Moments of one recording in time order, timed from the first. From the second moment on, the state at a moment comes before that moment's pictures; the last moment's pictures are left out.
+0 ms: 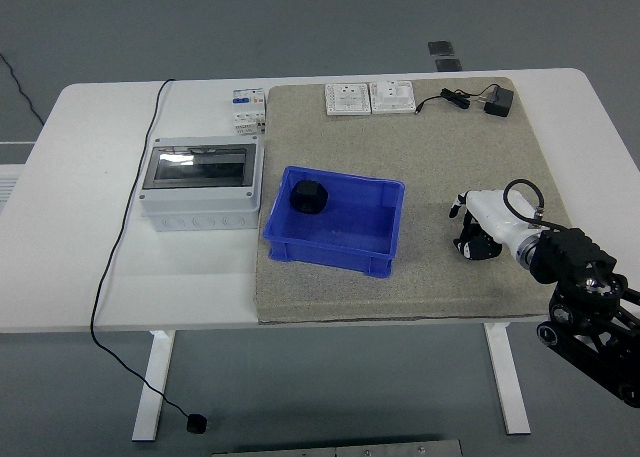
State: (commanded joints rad) left arm -0.09 0.03 -1.40 -0.18 1.51 0.09 0.25; right arm 0.44 -0.40 0.74 1.30 -2.09 -0.02 -0.36
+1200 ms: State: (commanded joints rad) left arm -0.09 0.03 -1.40 -0.18 1.51 0.09 0.25; right arm 0.46 -0.50 0.77 1.47 -1.99 0.26 -0.60
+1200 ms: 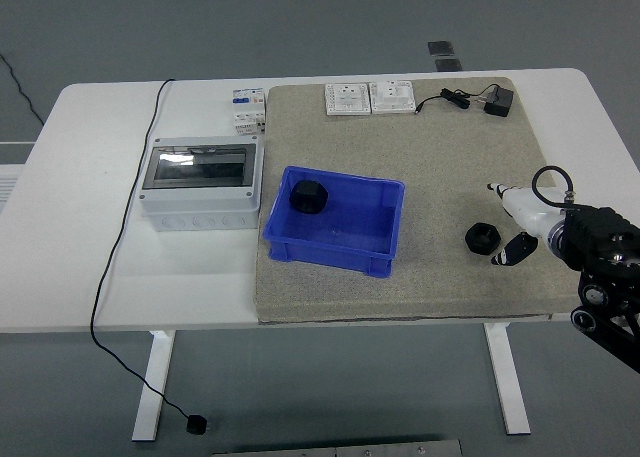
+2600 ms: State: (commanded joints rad) left arm -0.09 0.03 -1.40 -0.18 1.52 0.10 0.25; right arm 0.54 -0.40 0.76 1.50 -2.00 -0.07 -0.38
